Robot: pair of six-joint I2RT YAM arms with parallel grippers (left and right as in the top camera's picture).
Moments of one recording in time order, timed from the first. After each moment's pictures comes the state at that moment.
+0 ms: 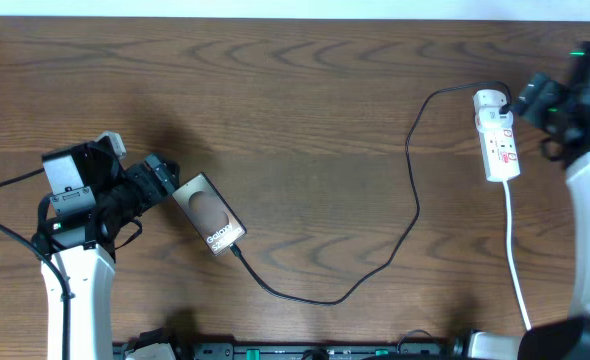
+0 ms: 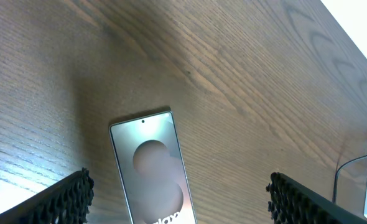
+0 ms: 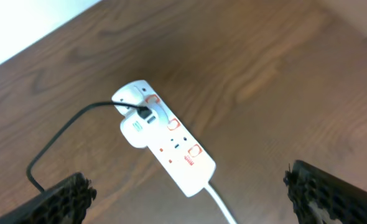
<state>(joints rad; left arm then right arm) 0.29 1.13 0.84 -0.65 0.41 -0.36 -0.24 1.51 1.45 -0.80 0.21 0.32</state>
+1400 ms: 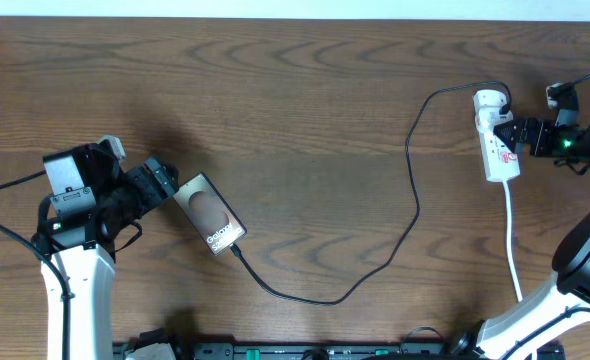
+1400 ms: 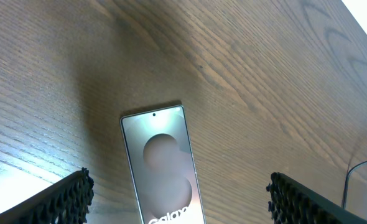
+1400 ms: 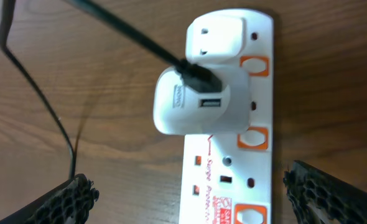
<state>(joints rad) 0.29 1.13 0.84 -0.68 0.38 -0.36 -0.55 2.00 1.45 -0.66 -0.69 -0.42</state>
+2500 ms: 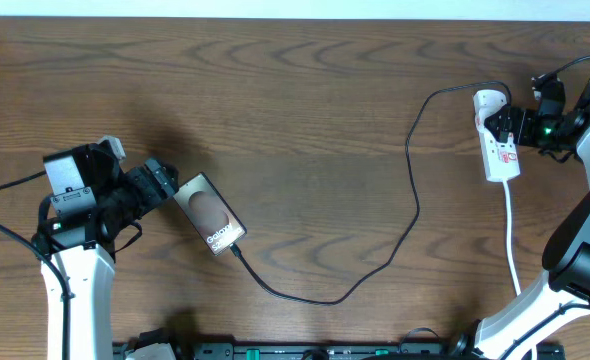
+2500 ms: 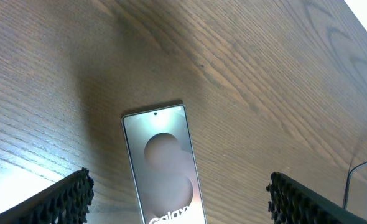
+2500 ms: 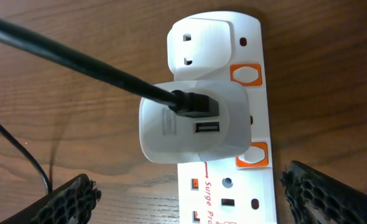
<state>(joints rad) 0.29 1.13 0.84 -0.69 0.38 -0.36 -0.46 2.00 1.45 -0.59 -0.51 -0.27</state>
